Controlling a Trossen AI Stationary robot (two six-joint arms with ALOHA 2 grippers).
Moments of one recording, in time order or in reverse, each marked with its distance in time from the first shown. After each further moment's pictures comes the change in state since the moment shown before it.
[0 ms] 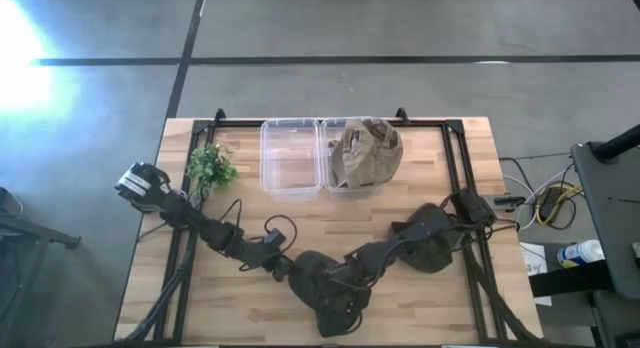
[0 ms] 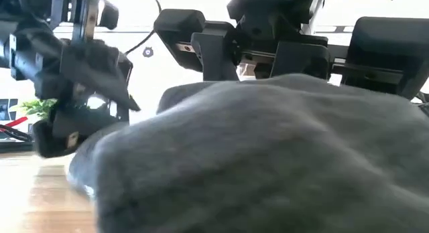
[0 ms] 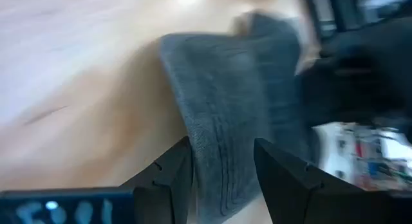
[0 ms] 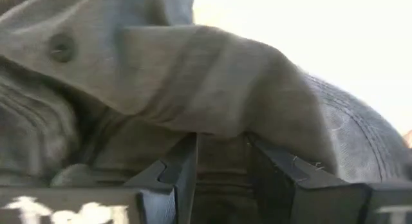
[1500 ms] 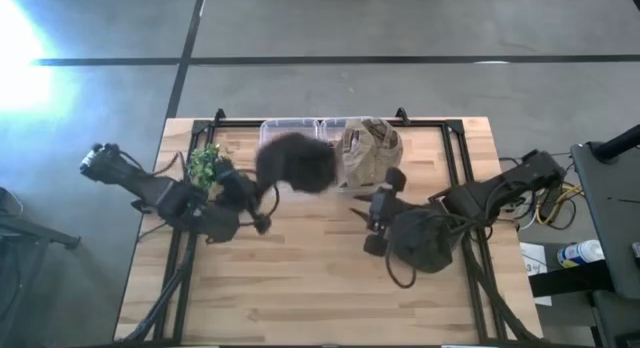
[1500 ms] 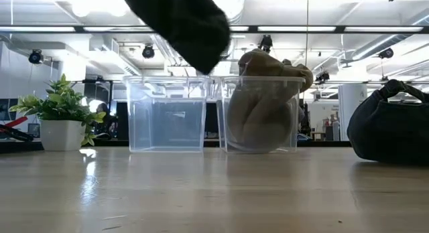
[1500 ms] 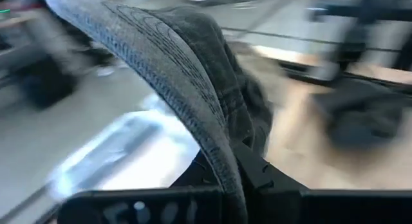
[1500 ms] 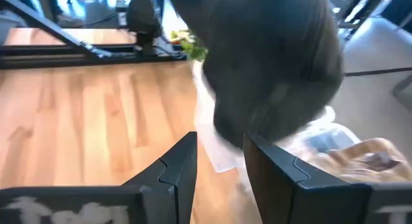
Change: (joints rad) left arm 0.029 -0.454 0.741 -1.377 -0.813 0.752; right arm 0.011 -0.681 -0.026 -0.280 0.804 1.000
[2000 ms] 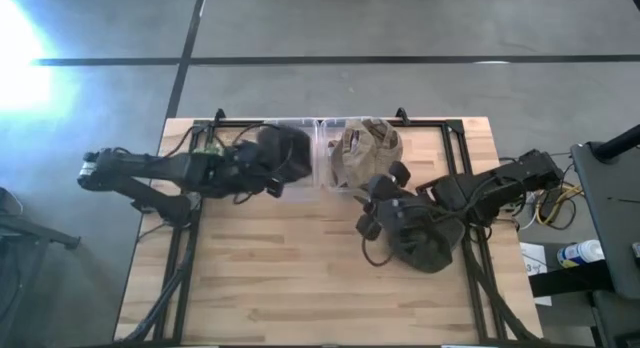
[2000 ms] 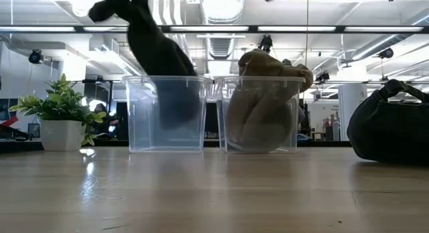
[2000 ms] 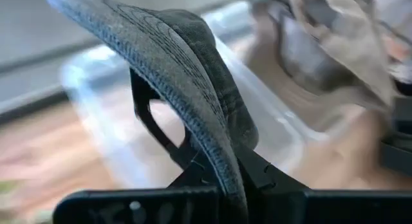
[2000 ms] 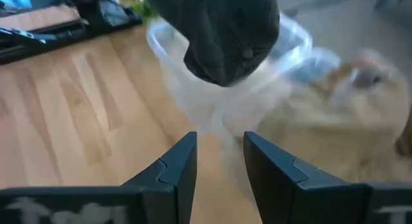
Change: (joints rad) left arm 0.375 0.031 -0.020 -0.127 0.345 -0.344; right arm -0.114 0.016 -0.024 -0.176 -0.060 0.324
